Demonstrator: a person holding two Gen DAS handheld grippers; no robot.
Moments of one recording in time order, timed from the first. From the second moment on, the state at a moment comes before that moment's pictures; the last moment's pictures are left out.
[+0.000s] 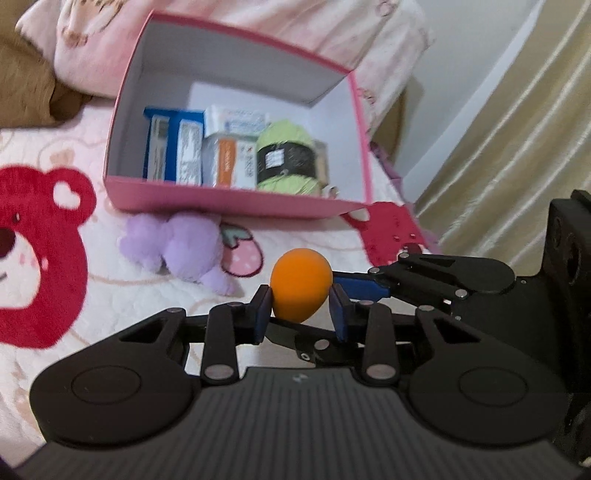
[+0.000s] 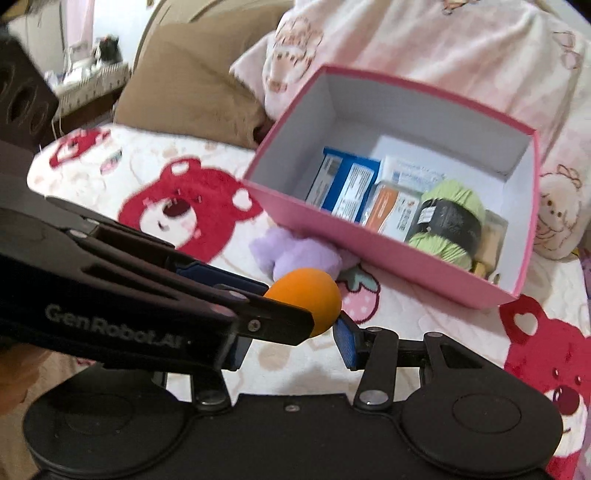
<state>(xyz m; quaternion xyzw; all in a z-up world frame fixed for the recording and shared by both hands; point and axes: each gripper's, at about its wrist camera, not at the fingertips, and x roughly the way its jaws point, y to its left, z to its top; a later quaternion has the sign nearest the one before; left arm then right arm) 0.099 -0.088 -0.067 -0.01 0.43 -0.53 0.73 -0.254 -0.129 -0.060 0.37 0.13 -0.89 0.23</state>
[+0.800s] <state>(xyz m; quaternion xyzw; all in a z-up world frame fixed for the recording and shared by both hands) 0.109 -0.151 0.087 0.03 0.39 -0.53 0.76 -0.288 -0.094 0.079 0.32 0.09 -0.92 0.23</state>
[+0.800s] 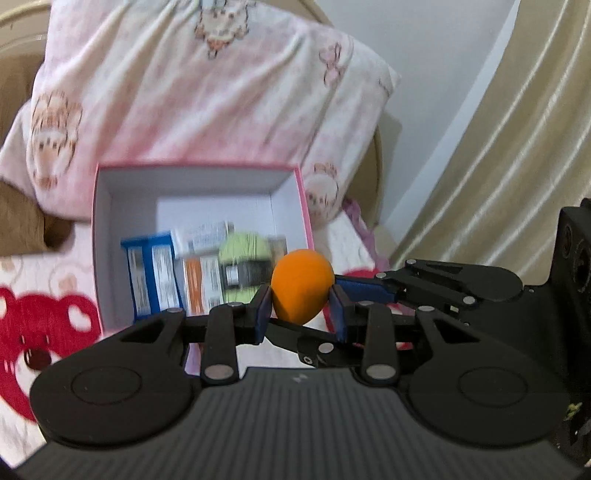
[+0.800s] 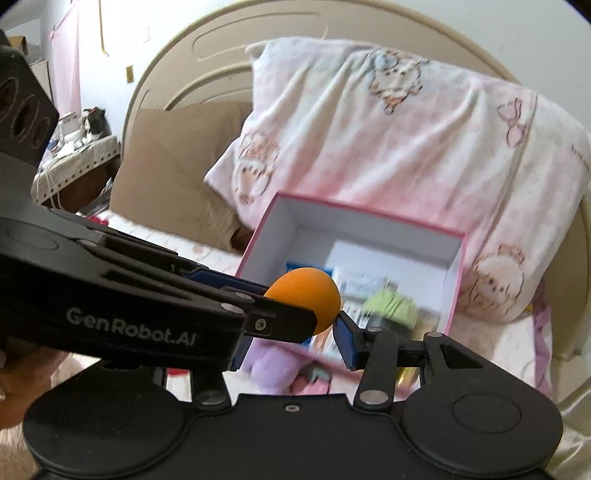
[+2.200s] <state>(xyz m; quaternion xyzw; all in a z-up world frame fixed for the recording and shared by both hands) 0.251 -0.312 -0.051 -0.07 0.49 -0.45 0.74 -0.484 -0.048 -0.026 0.39 0.04 -0.91 0.14</state>
